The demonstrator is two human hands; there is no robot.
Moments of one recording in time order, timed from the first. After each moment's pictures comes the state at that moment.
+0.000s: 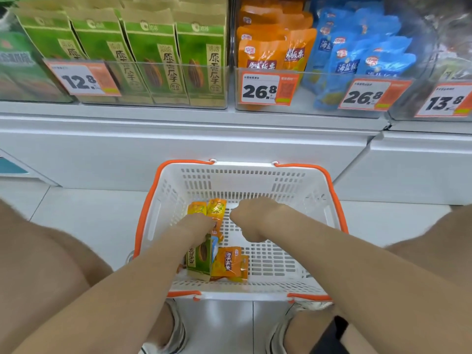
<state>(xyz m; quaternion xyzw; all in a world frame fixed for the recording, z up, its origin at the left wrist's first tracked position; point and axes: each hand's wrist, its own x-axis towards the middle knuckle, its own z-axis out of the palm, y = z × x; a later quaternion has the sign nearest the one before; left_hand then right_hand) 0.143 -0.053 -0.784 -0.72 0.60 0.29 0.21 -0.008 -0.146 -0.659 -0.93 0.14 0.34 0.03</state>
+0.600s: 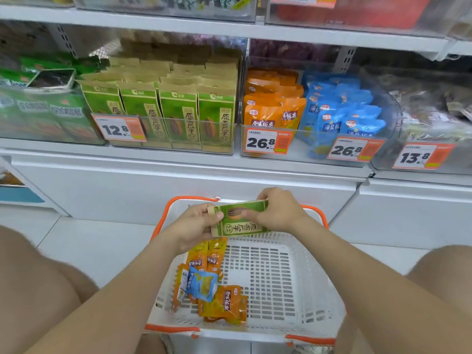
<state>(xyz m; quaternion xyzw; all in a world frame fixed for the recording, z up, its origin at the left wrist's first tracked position) 0.160 -0.067 -0.690 -0.58 0.24 0.58 -0.52 -0.024 -0.207 -0.619 -0.85 0.44 -0.01 0.30</state>
